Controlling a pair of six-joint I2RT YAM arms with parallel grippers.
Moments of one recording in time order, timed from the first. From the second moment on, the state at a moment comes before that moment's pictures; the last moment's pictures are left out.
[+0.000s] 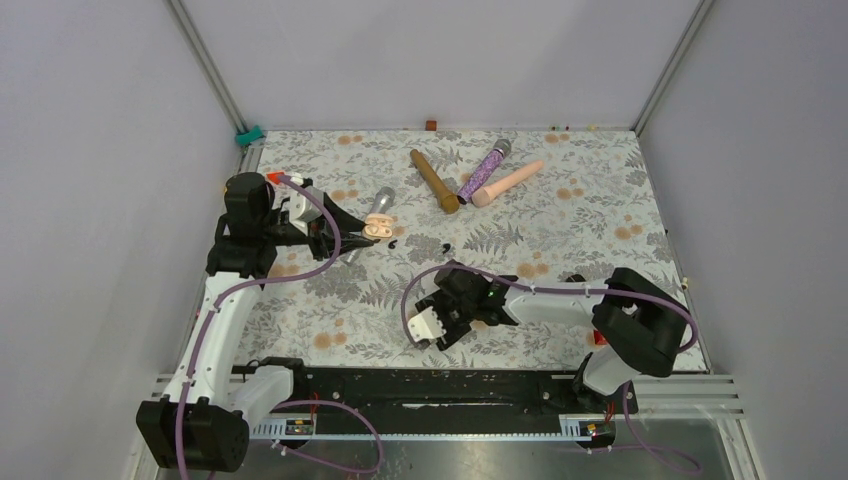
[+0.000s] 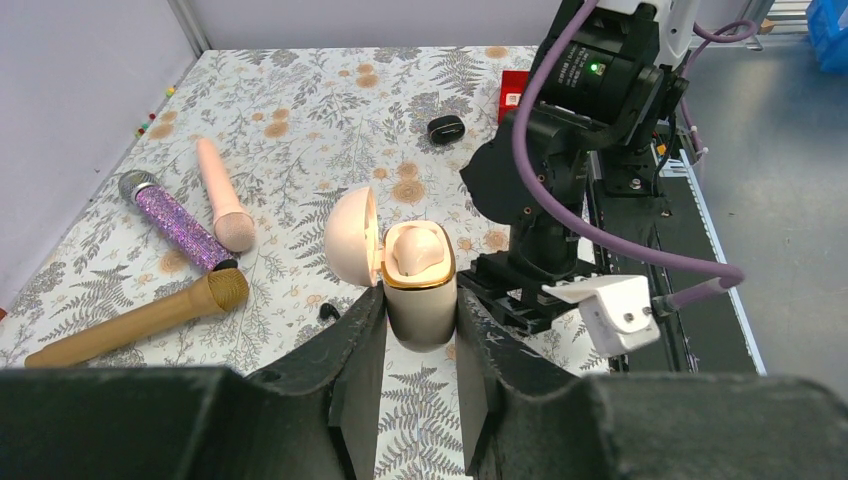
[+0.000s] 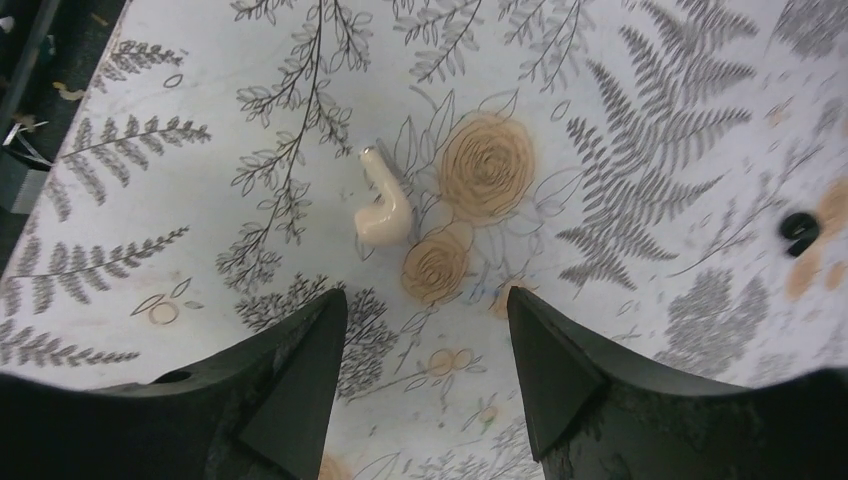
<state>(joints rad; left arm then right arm) -0.05 0.99 0.95 -0.30 1.41 0.42 1.01 1.57 0.76 -0.20 -0.30 -1.08</state>
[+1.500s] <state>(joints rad) -0.05 0.99 0.95 -0.31 1.43 0.42 1.10 1.61 0.74 -0.16 -0.36 -1.51</state>
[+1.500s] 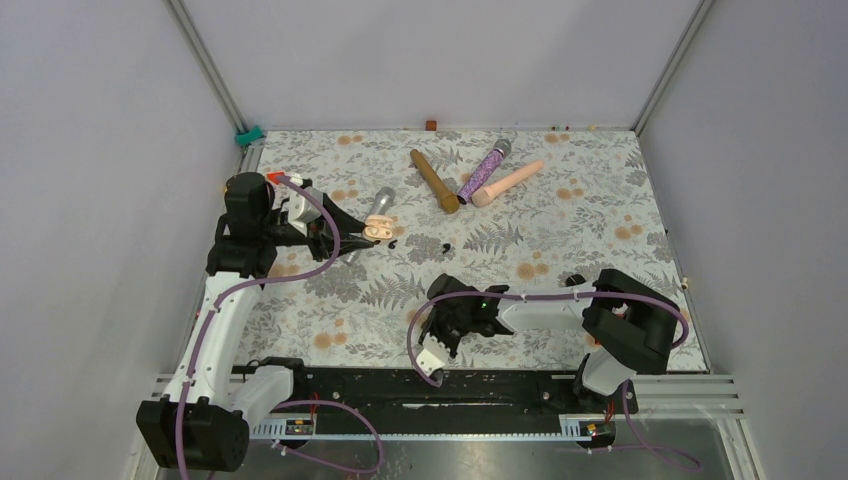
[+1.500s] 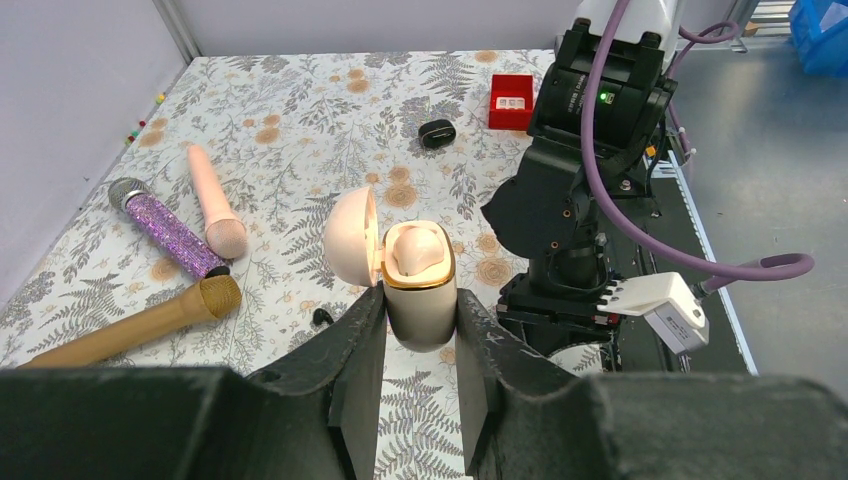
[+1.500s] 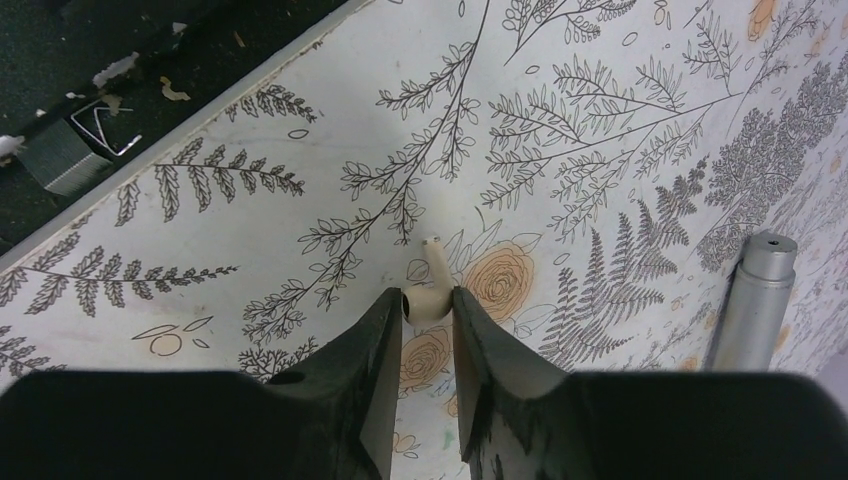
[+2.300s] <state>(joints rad) -0.05 0.99 0.95 -0.31 1.46 0.42 0.90 1.61 1.13 -0.83 -0.53 -0.95</state>
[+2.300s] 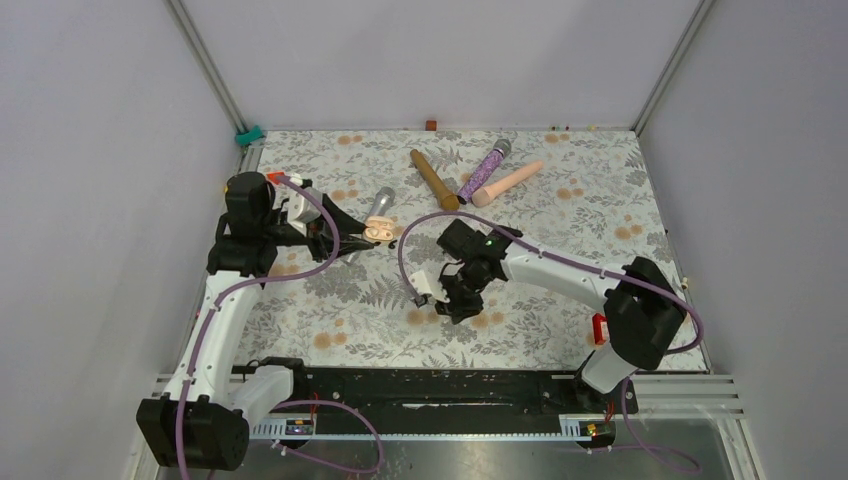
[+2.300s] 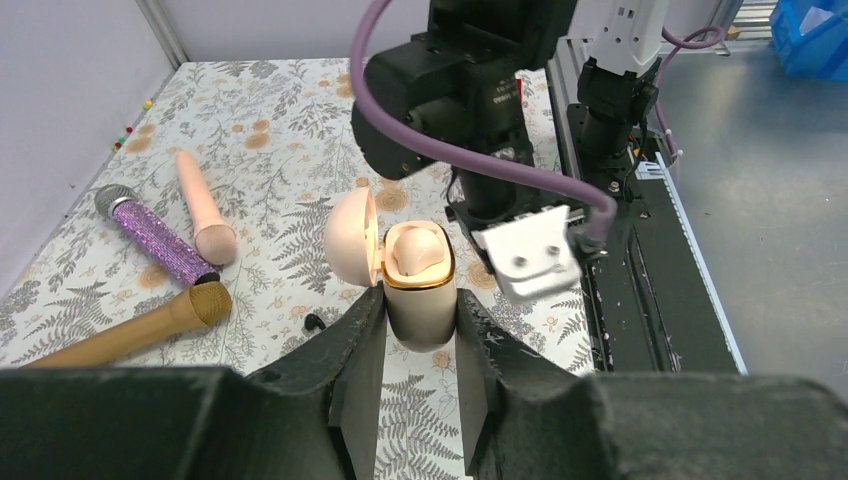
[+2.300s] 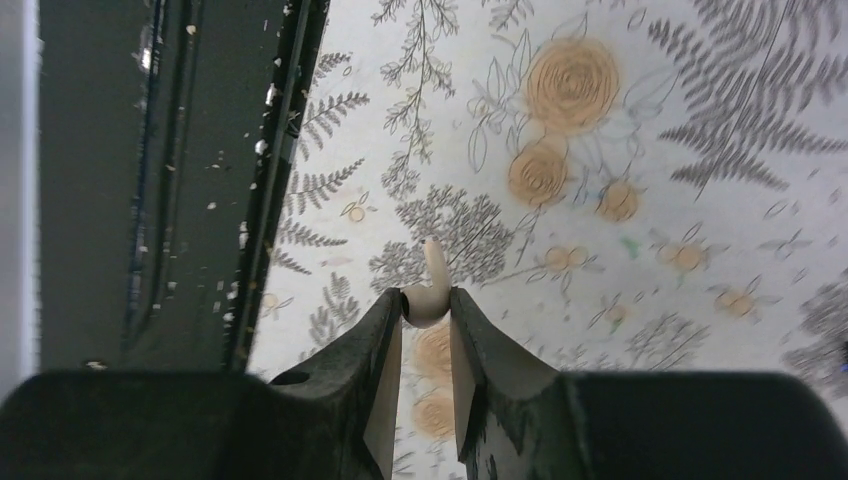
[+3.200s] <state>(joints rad) -0.09 1.02 0.95 -0.31 1.46 0.42 0.67 1.93 1.34 -0.95 -0.35 -0.45</state>
